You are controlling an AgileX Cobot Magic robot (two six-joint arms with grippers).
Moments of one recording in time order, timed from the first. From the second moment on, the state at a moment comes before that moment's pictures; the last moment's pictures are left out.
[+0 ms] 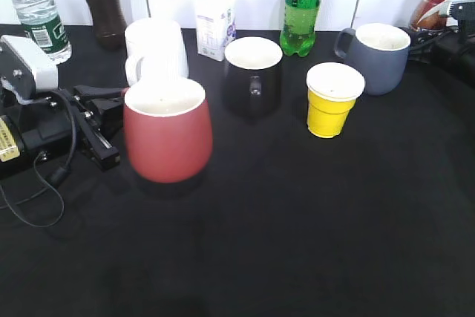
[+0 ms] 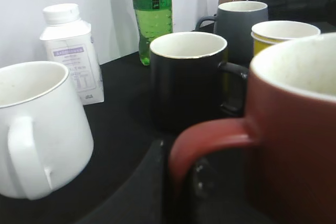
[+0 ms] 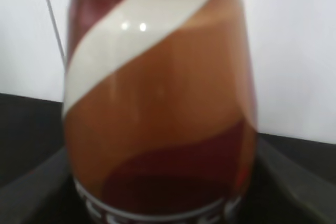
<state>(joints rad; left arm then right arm) -0.21 1.78 -0.49 0.71 -1.16 -0.17 -0.15 2.41 -1.40 -0.56 -0.90 0.35</state>
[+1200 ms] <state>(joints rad) -0.21 1.78 -0.49 0.73 -1.16 -0.17 0.52 1.70 -1.08 -0.96 -0.60 0.37</state>
